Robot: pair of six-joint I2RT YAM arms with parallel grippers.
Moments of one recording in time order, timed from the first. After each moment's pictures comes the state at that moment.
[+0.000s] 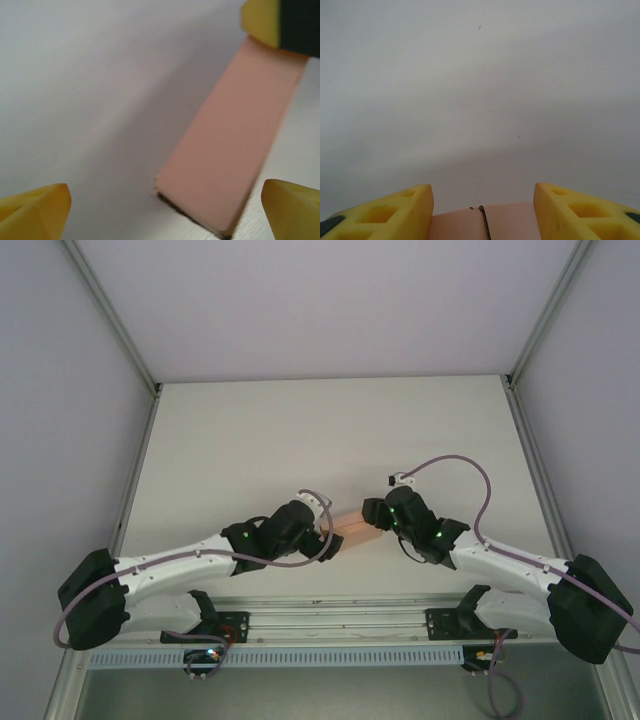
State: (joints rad) left arm -1.10 1.19 0.67 -0.23 -0.17 -0.37; right arm 0.72 1.13 0.51 -0.06 0.25 0.72
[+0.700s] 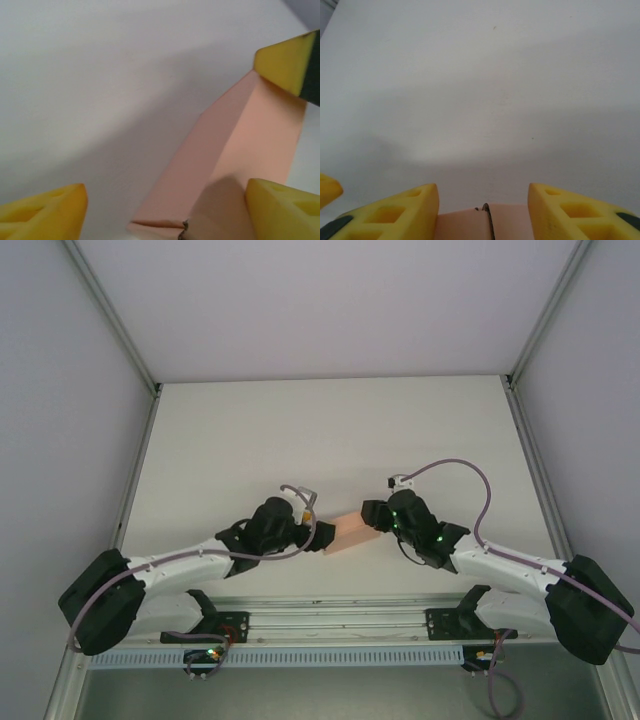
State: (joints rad) left arm -0.93 1.21 0.44 0.21 0.07 -0.50; right arm 0.71 1.13 0.46 0.05 0.20 0.71
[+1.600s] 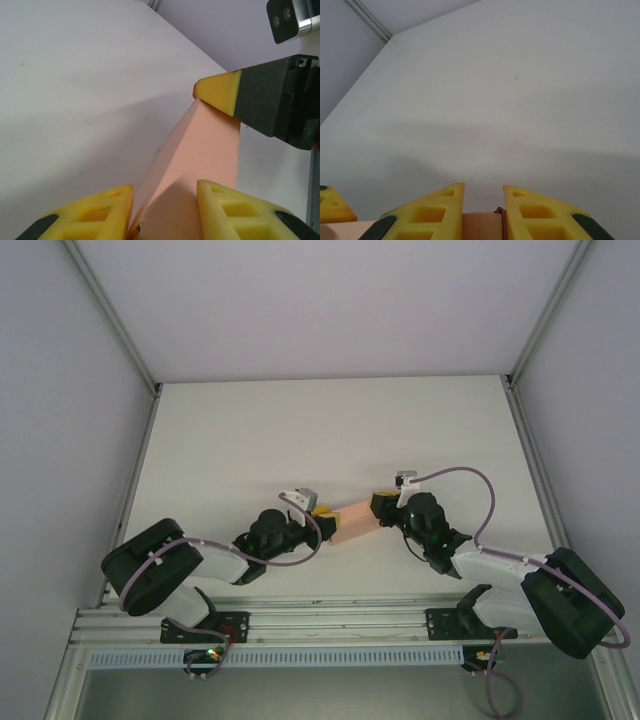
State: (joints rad) left arm -0.93 1.50 0.30 0.95 0.13 -0.50; right arm 0.59 1.20 0.29 0.52 0.07 0.52
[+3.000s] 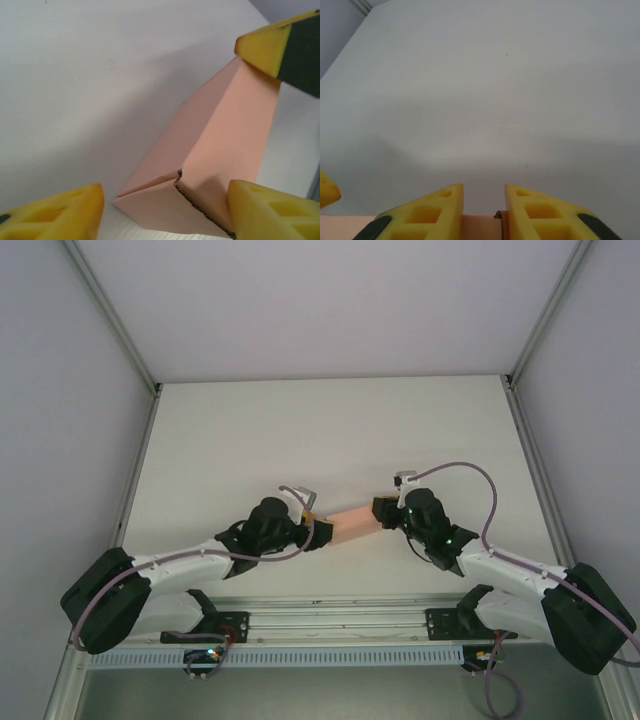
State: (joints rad) left arm -0.90 1.22 0.44 0.25 0.14 -0.47; right arm 0.60 1.09 0.39 0.18 0.08 0.51
